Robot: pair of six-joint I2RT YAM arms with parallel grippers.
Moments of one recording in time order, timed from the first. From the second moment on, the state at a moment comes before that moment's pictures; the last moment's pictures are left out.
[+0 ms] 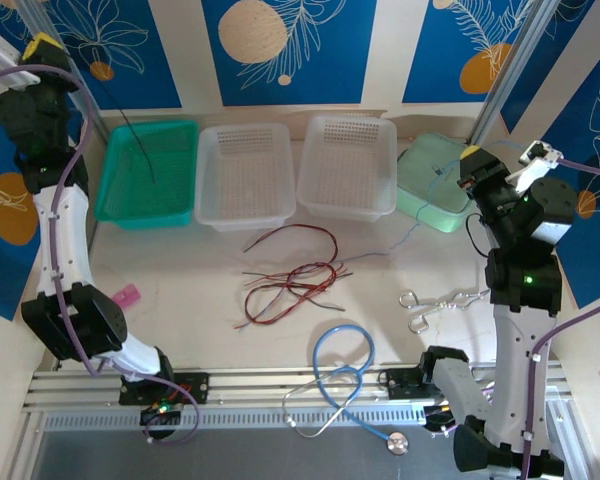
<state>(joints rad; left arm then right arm) 0.31 1.54 1.64 0.35 0.17 -0.57 -0.16 0.83 1.25 -0.43 -0.32 0.85</state>
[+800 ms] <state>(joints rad) 0.24 1.67 1.26 0.17 0.04 -0.49 0.00 0.83 1.23 -0.42 -0.28 0.78</state>
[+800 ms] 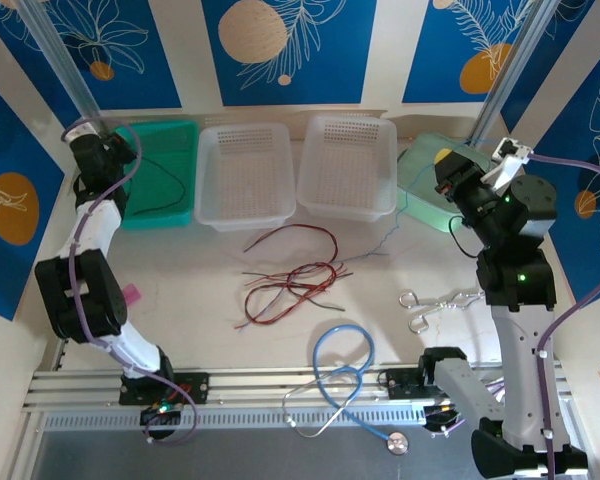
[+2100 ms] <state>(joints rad) 0.22 2.03 1.77 -0.57 0.10 -0.28 0.35 1.04 1.35 -0.29 -0.21 0.73</state>
